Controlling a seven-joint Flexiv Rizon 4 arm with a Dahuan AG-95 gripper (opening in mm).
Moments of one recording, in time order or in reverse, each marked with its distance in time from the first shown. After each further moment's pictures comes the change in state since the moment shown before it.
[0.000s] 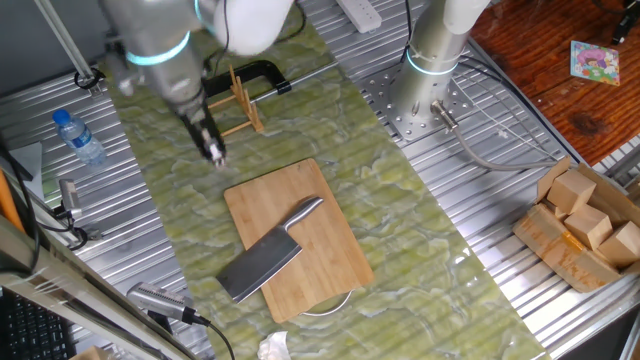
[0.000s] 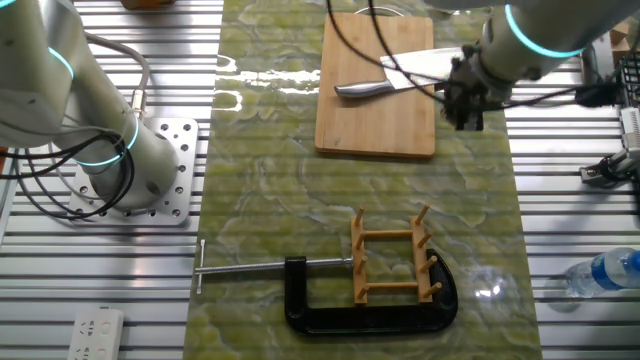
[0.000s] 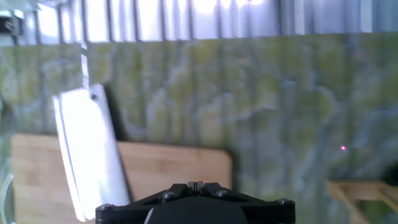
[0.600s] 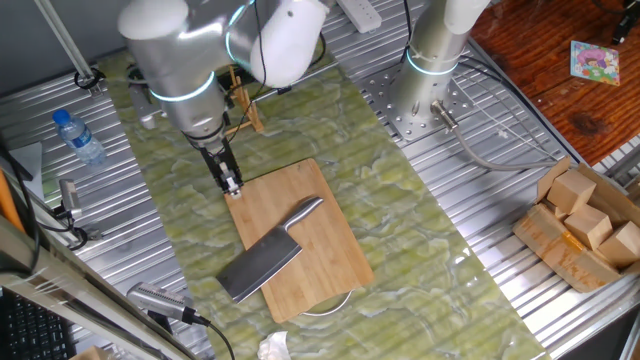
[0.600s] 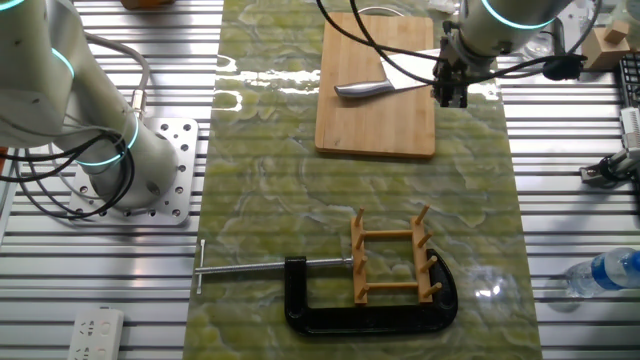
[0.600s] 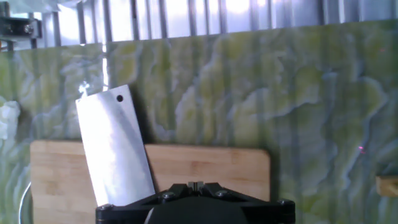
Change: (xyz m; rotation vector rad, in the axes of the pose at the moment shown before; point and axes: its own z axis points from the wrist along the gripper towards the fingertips) arm 0.010 0.032 0.023 -0.007 -0.023 0.012
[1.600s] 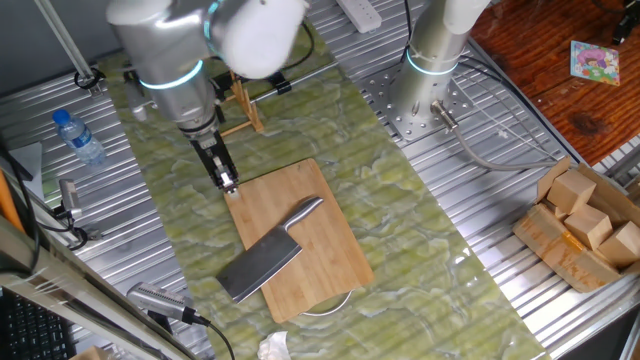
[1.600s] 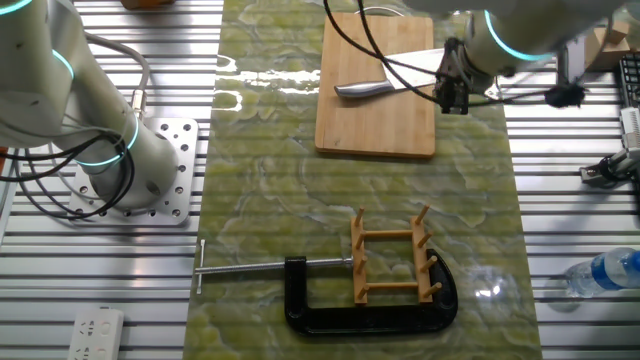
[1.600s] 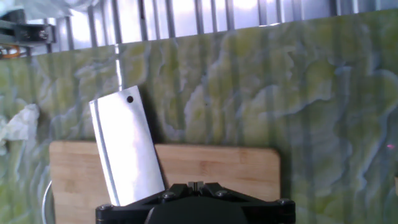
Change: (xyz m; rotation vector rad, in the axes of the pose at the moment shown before) arm -0.003 -0.002 0.002 -0.131 0.023 -0.002
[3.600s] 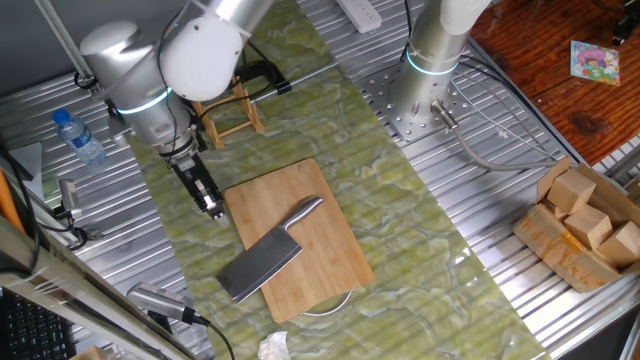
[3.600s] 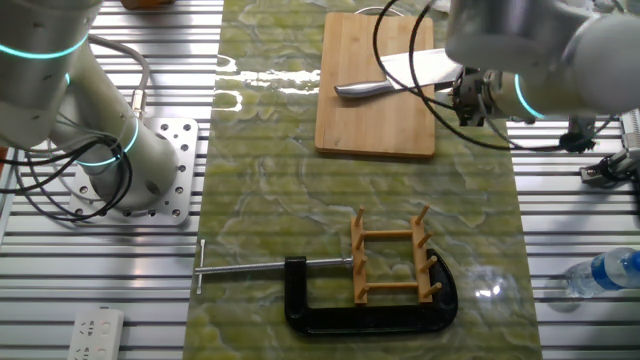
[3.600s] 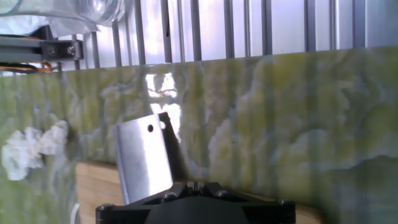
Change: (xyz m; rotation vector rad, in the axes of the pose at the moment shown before) arm -0.045 0.007 0.055 -0.198 0.025 0.008
